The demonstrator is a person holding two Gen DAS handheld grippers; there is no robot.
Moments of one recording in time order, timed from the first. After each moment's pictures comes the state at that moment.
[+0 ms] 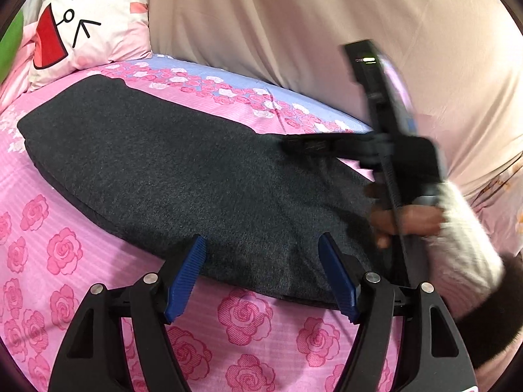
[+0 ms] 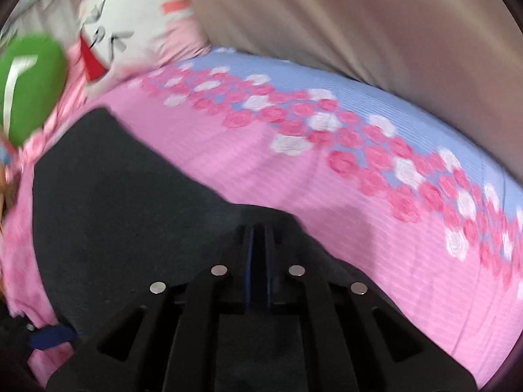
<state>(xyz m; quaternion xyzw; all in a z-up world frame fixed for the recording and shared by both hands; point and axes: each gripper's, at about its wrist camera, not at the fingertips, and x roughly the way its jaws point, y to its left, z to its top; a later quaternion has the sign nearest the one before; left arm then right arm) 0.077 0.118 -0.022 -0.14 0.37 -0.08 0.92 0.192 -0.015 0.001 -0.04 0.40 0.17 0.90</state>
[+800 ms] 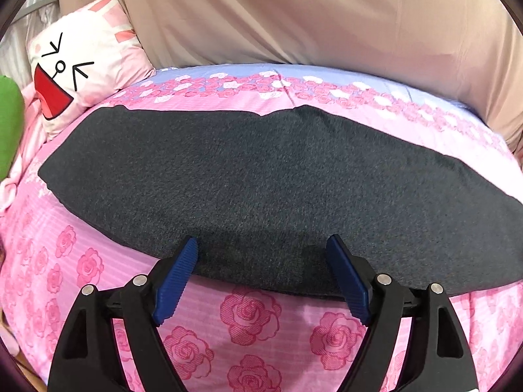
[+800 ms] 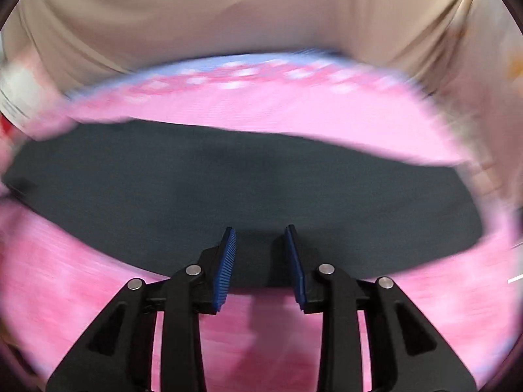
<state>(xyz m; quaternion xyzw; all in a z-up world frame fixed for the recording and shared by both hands) 0.089 0.078 -0.030 0.01 0.41 0.00 0.91 -0.119 -0.311 -0.023 0.00 0.38 -0.14 0.91</state>
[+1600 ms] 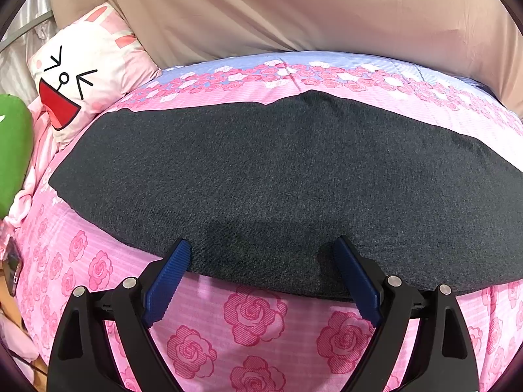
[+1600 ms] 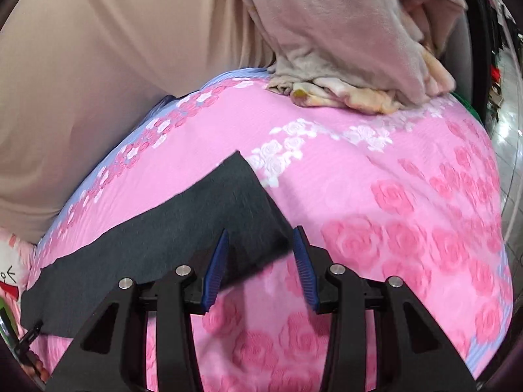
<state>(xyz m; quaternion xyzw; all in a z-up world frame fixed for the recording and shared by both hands) 0.094 0.068 -0.037 0.05 0.42 0.03 0.90 -0.170 -0.525 -0.027 0.28 0.31 -0.21 0.88</state>
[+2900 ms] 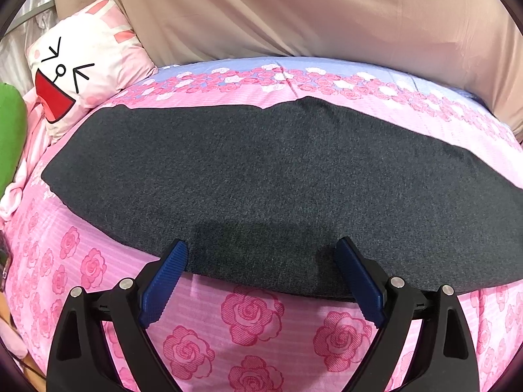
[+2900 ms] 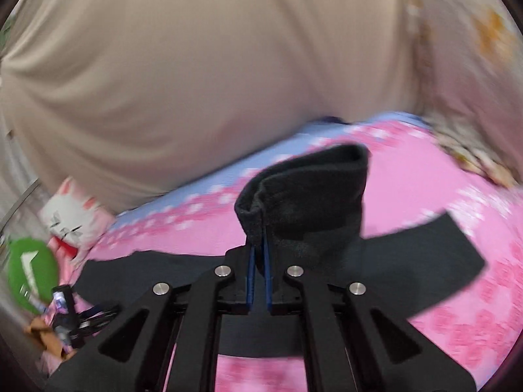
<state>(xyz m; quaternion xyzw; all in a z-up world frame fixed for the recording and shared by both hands) 0.091 0.073 -0.035 0.02 0.41 0.01 0.91 -0.088 -0.317 0.098 0.21 0.24 0.02 0.95</state>
